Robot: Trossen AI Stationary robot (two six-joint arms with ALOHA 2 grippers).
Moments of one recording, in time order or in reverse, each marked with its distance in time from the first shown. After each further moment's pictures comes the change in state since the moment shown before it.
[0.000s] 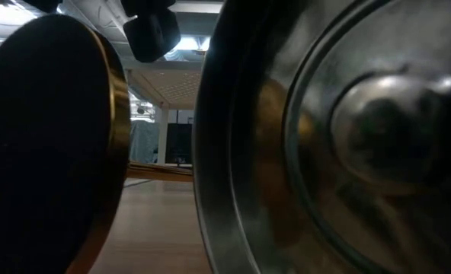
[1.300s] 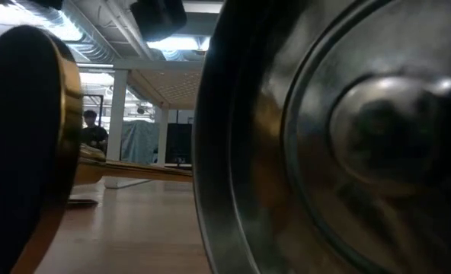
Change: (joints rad) left arm 0.004 -0.011 0.003 0.084 0.056 0.007; right arm 0.144 0.000 0.001 0.234 0.005 0.615
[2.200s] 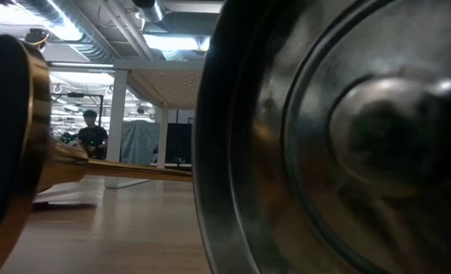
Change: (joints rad) left arm -0.165 -0.012 -0.003 0.111 -0.613 0.682; right arm 0.058 -0.092 0.000 -0.525 0.366 1.405
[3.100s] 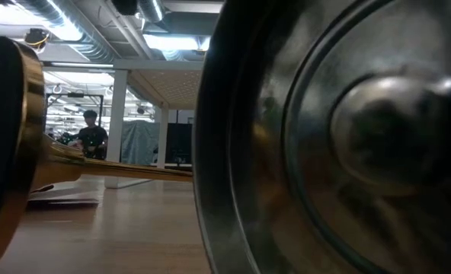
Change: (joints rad) left arm -0.001 -0.166 -0.101 -0.081 -0.051 -0.020; right arm -0.195 -0.066 -0.092 -0.105 -0.230 0.364
